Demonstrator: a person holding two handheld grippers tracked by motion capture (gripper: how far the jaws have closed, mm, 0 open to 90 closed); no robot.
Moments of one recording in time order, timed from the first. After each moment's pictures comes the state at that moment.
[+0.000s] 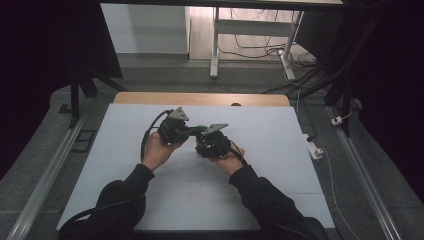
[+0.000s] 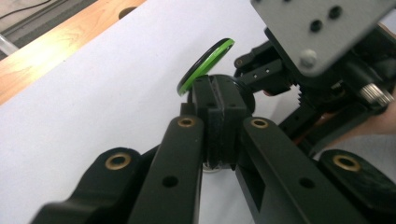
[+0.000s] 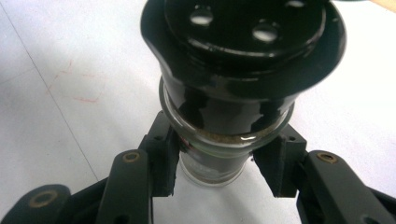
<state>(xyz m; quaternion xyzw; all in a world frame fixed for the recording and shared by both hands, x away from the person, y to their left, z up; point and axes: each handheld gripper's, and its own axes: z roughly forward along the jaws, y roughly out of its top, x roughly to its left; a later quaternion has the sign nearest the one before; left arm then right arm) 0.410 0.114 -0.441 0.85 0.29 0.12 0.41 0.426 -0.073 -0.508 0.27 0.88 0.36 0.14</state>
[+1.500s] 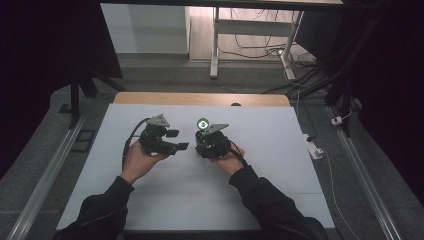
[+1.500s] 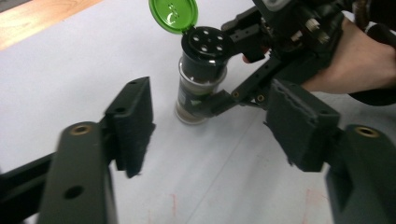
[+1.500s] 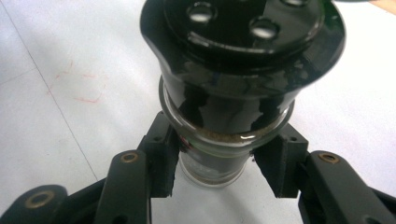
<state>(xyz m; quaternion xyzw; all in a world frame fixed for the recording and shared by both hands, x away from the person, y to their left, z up) 0.372 0.159 -0.443 0.84 0.33 0.08 0.43 0.426 -0.074 -0.510 0.27 0.88 0.37 0.14</state>
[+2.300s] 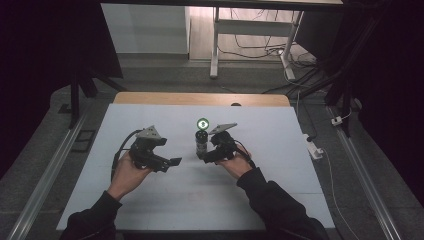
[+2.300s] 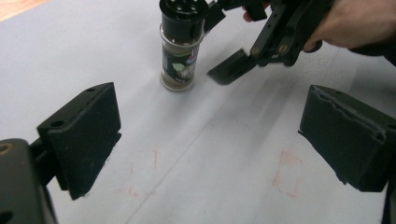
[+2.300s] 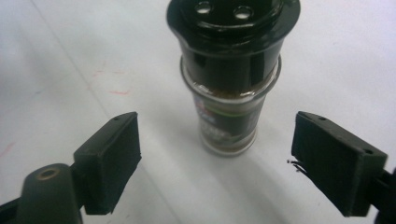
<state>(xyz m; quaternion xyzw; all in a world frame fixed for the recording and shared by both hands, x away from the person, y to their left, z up) 0.327 0.173 -0.443 0.84 0.34 0.08 0.42 0.414 -0.093 -0.494 0.30 0.87 0.38 0.08</state>
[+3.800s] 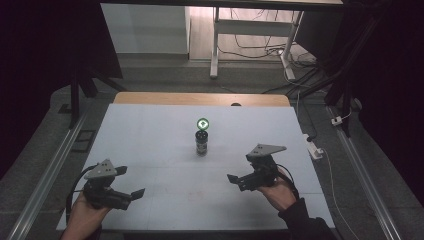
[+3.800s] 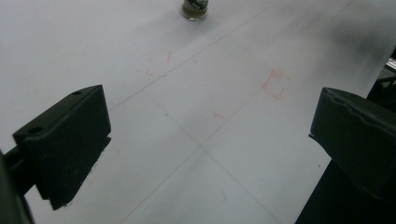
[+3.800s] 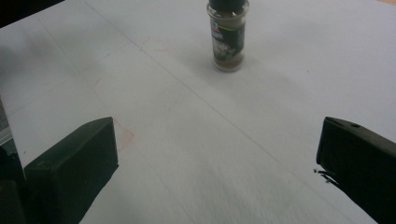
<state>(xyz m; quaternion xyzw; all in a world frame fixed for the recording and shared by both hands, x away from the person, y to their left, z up) 0.221 0.252 -0.467 0.81 0.40 0.11 0.42 0.317 -0.198 -0.448 0.31 0.85 0.42 0.10</state>
